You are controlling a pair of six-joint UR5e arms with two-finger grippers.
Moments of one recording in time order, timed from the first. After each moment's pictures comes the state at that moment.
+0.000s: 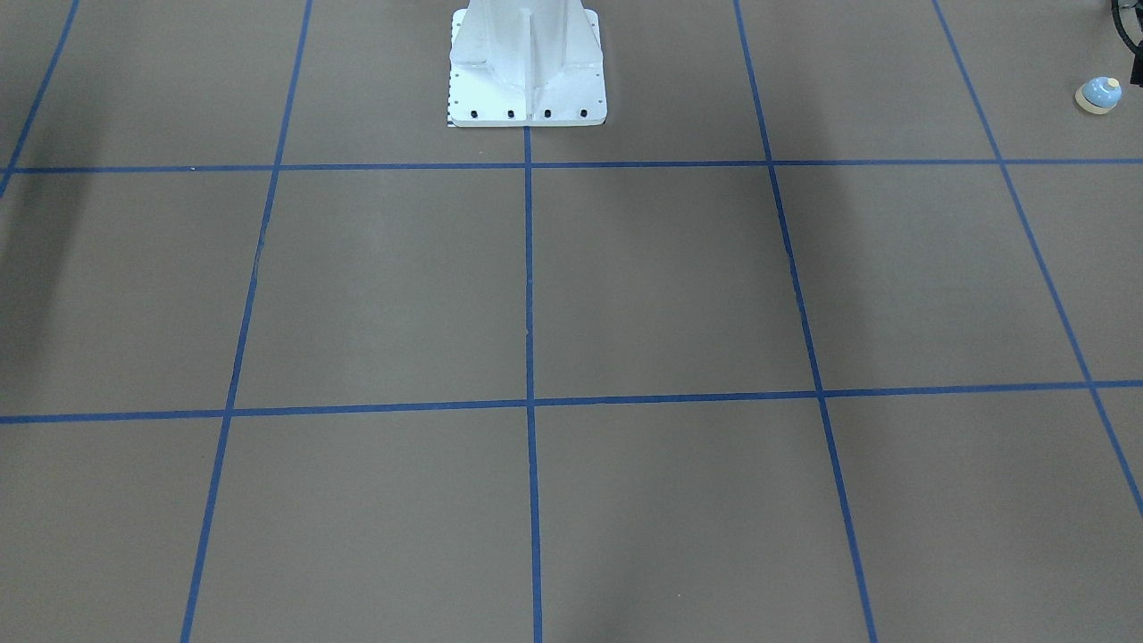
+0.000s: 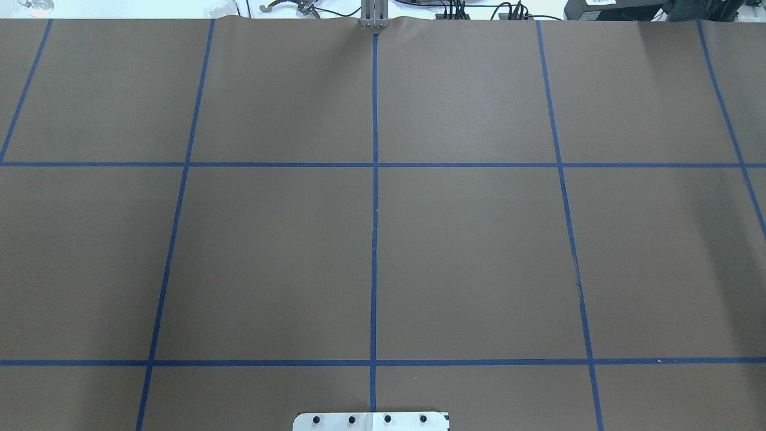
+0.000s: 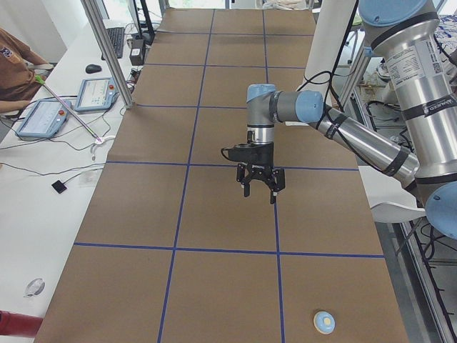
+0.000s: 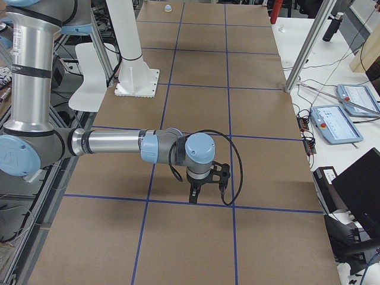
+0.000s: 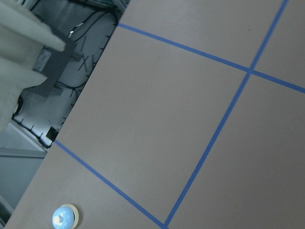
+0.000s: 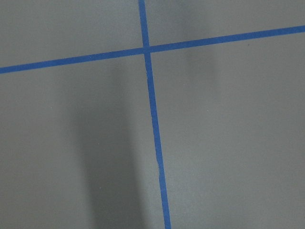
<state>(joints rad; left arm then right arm) -1.05 -1.16 -2.46 -1.07 -1.63 -1.51 1.62 -1.72 1.79 -1.69 2.39 0.09</state>
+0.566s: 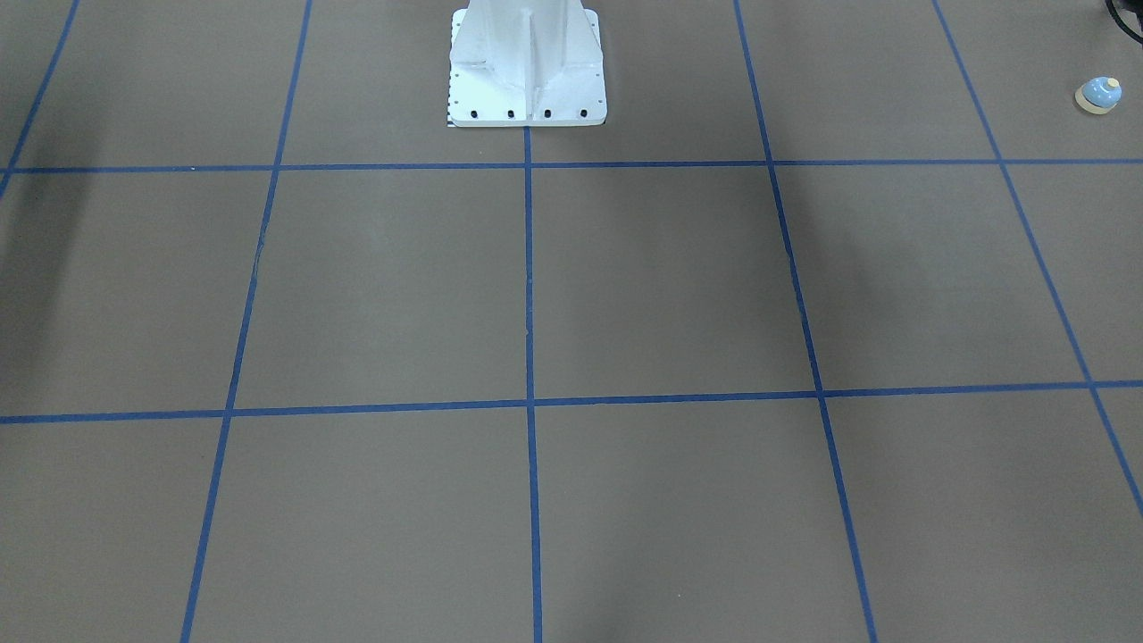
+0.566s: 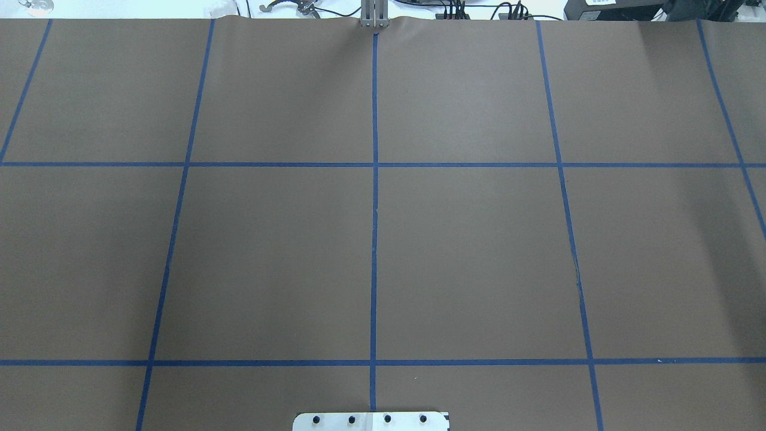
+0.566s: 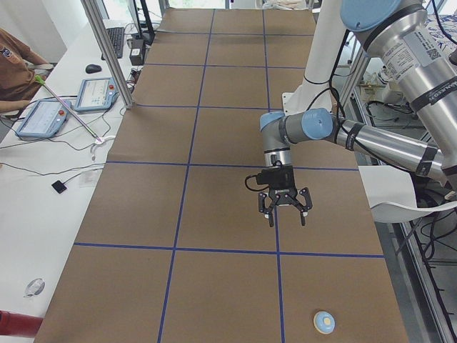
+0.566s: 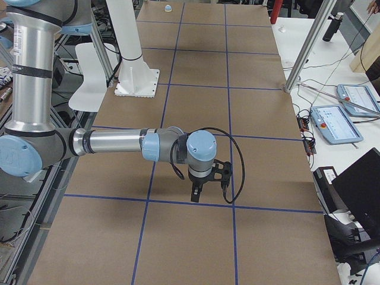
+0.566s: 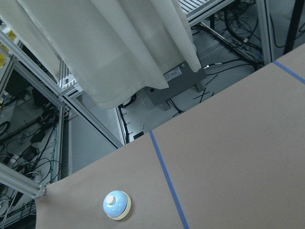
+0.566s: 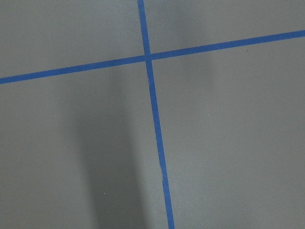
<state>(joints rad) -0.83 -0.97 -2.41 -1.07 -1.56 -1.97 1.62 -1.71 1.80 -1.69 2.39 0.09</state>
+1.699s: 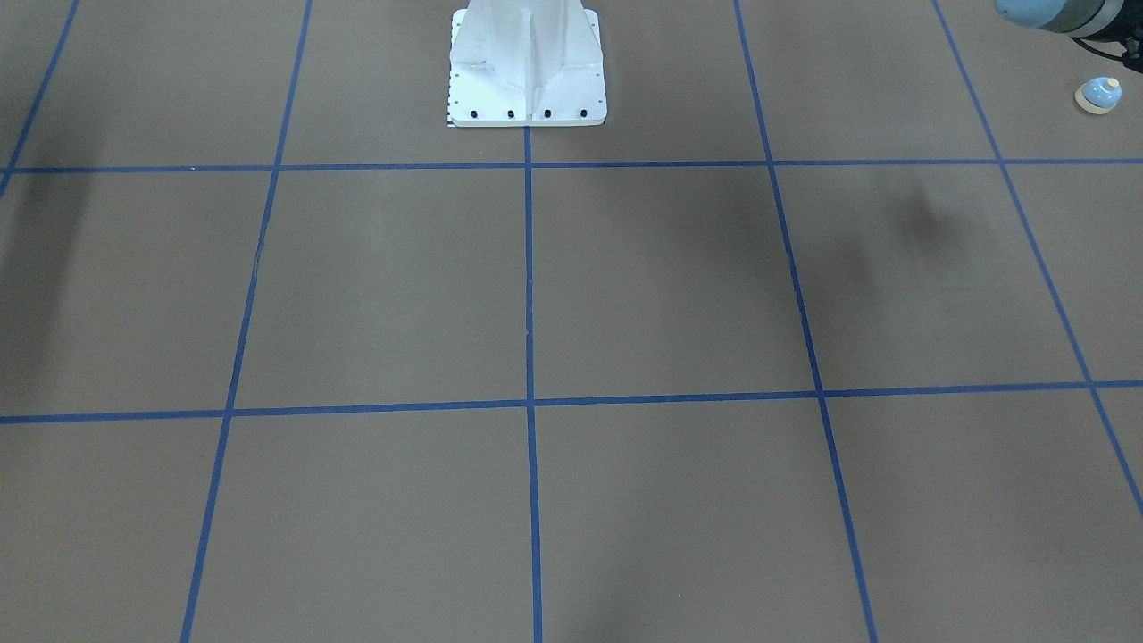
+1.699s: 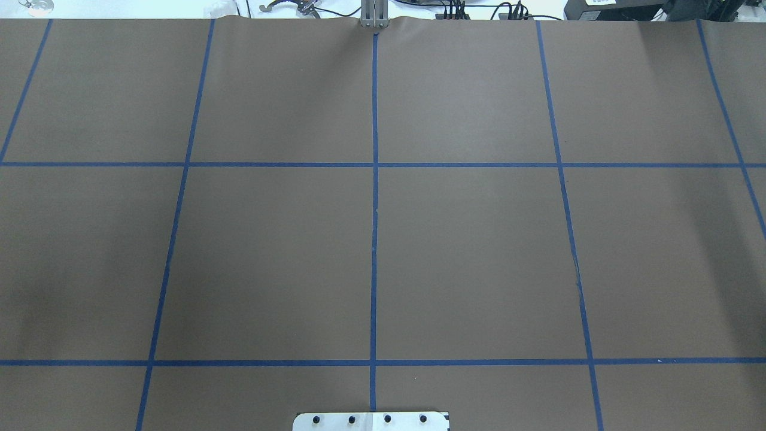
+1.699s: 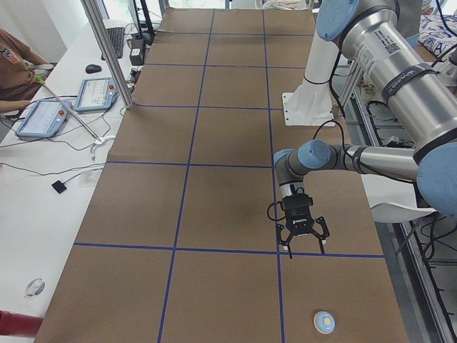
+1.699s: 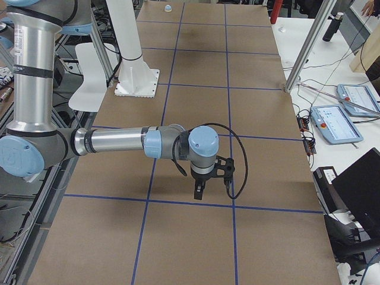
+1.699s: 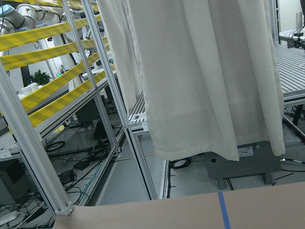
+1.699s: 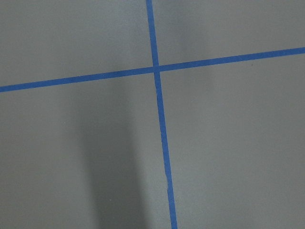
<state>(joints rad) -0.46 -0.88 -2.21 -1.14 -1.54 -2.54 1.62 -1.70 1.81 -1.69 2.38 0.09</state>
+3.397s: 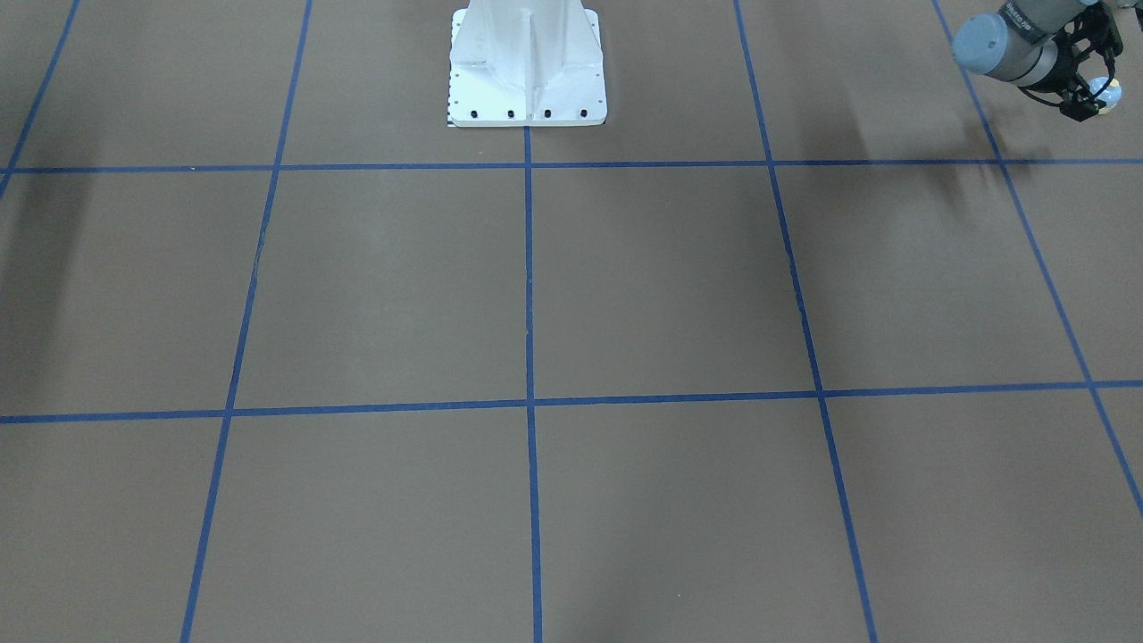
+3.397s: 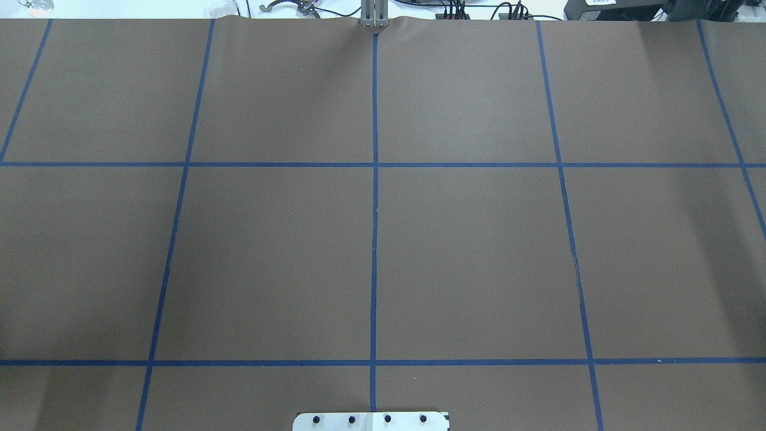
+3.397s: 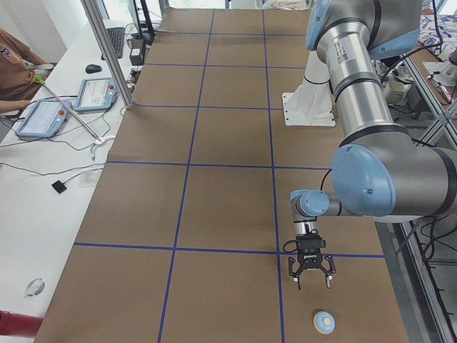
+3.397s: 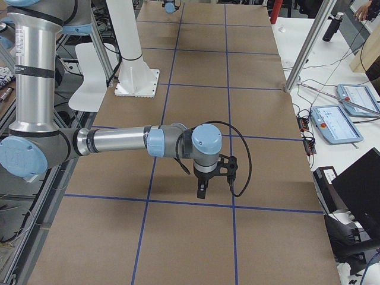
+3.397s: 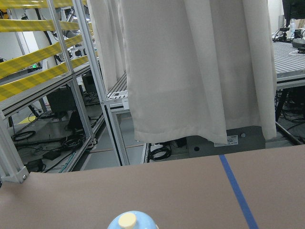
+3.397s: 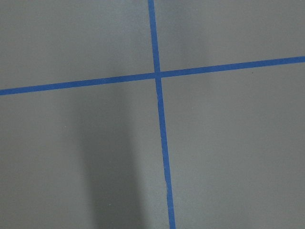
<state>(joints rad) -0.05 -0.93 -1.81 -1.57 -1.67 -2.97 1.61 -1.68 1.80 -1.69 2.37 0.08</state>
